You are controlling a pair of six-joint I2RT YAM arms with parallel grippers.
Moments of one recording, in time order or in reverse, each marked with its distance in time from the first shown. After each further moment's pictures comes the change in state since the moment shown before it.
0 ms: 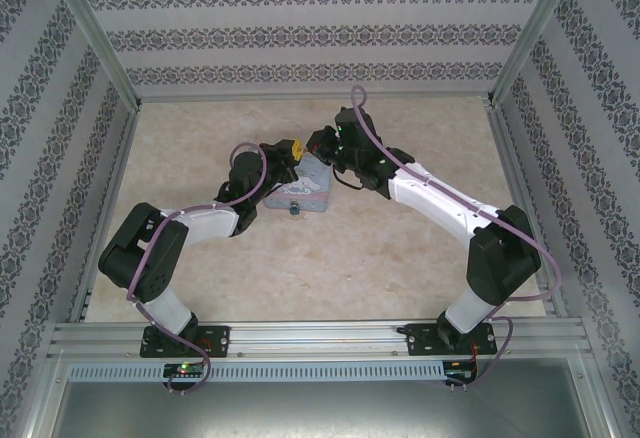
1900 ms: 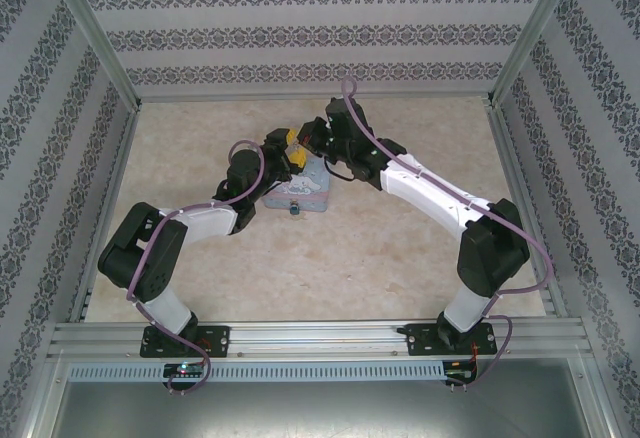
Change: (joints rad) left arm 0.013 0.000 0.010 0.006 0.040 -0.008; right arm 0.021 0.073 0.121 -0.035 0.000 -0.023
